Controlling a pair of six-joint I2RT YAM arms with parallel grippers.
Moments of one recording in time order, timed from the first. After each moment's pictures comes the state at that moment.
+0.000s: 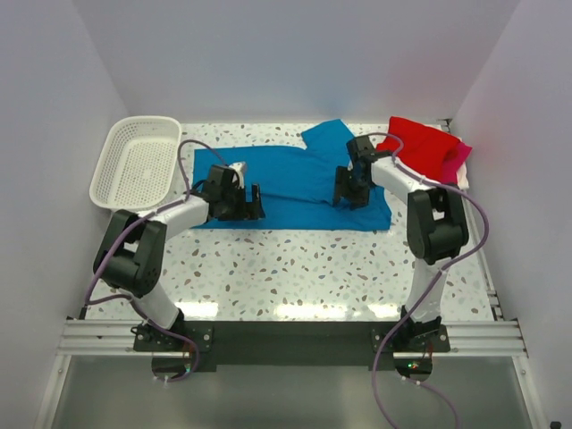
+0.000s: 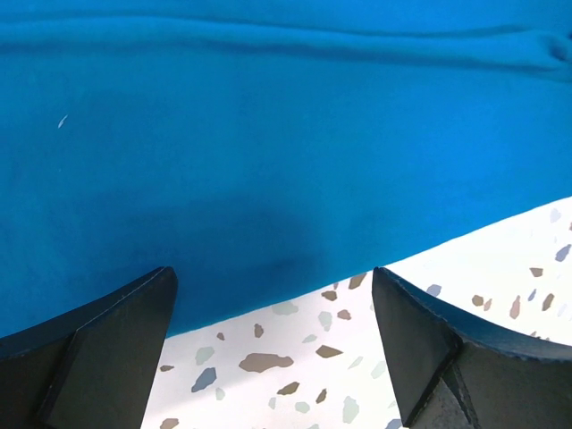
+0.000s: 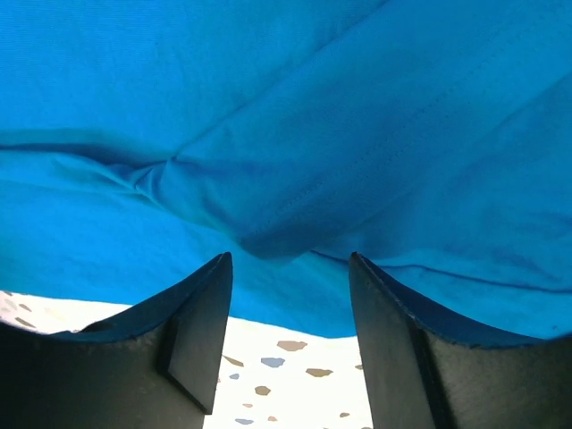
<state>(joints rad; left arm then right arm) -0.35 1.67 0.95 -0.17 0.20 -0.38 0.28 1.96 1.45 -0.70 -0.07 0.43</state>
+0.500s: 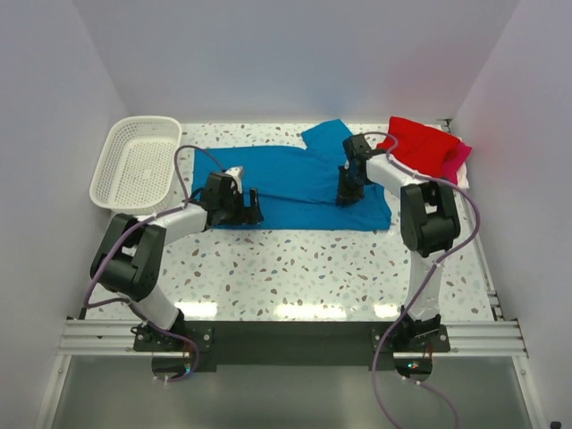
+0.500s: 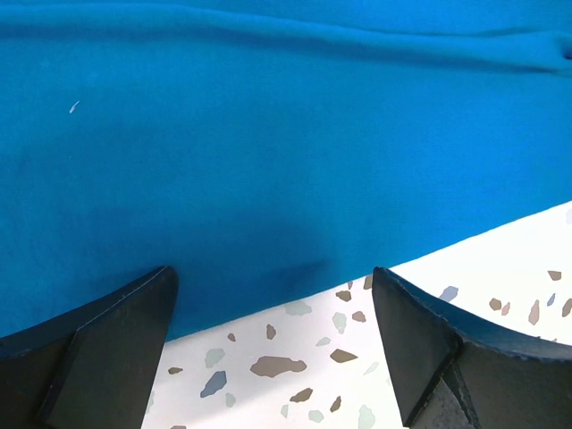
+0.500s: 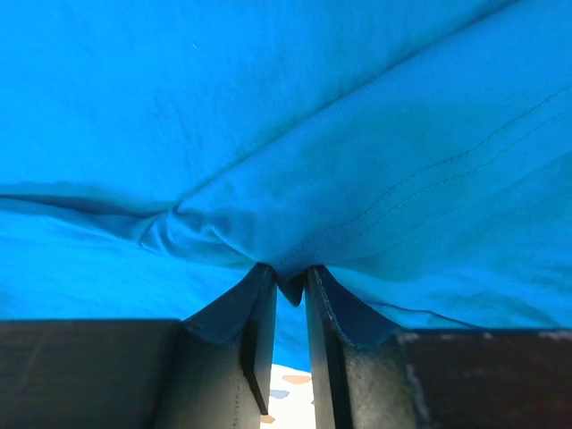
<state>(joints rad) -0.35 1.65 0.85 -0.06 0.17 -0.38 0.28 2.05 1.51 -0.69 -0.06 0.43</state>
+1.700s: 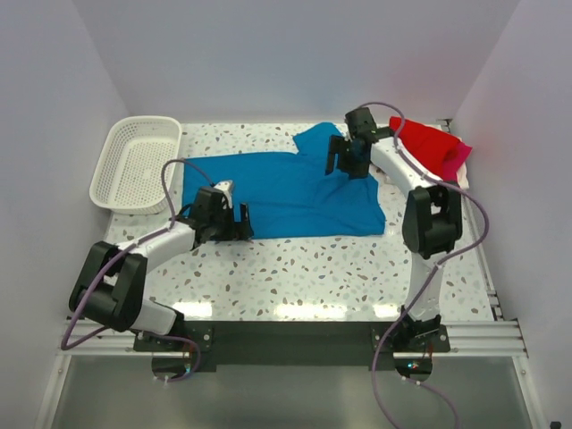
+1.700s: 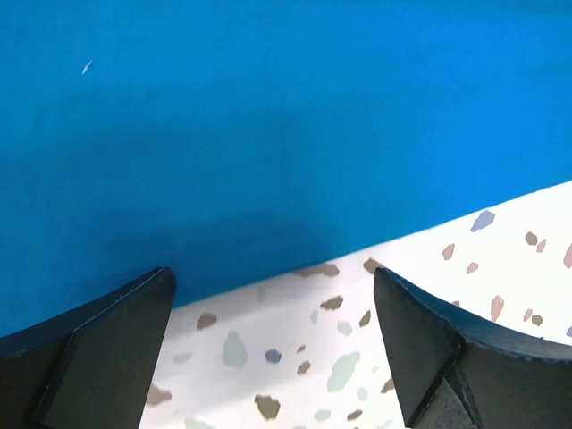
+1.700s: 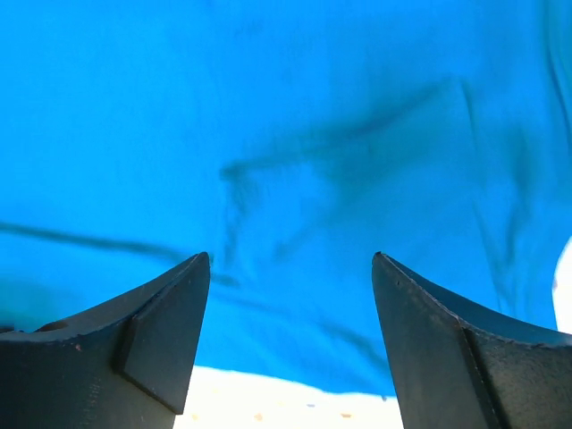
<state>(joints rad) -0.35 1.45 0.67 -0.09 0.12 -0.39 0.28 2.09 1.81 -0.75 -0.04 0.40</state>
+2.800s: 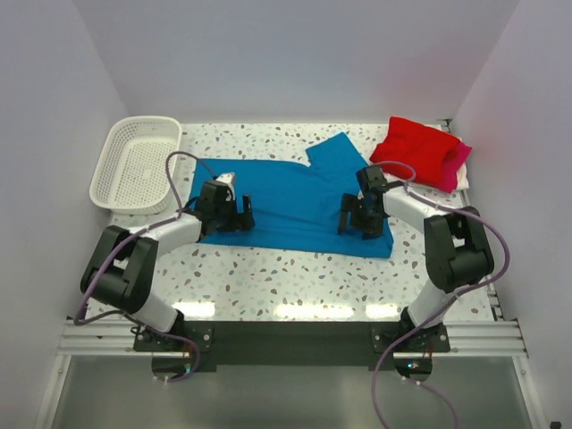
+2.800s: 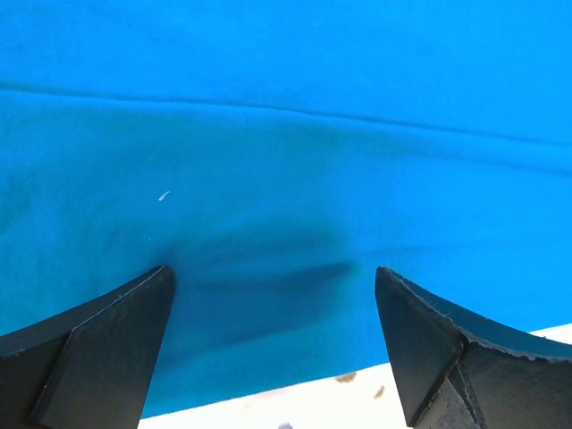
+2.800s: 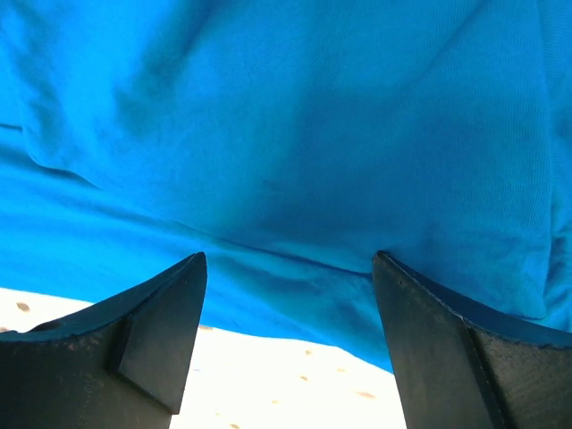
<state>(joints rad) -0.35 1.58 0.77 -0.06 0.03 -0.37 0.29 1.74 1.07 -0.59 -0.07 0.46</state>
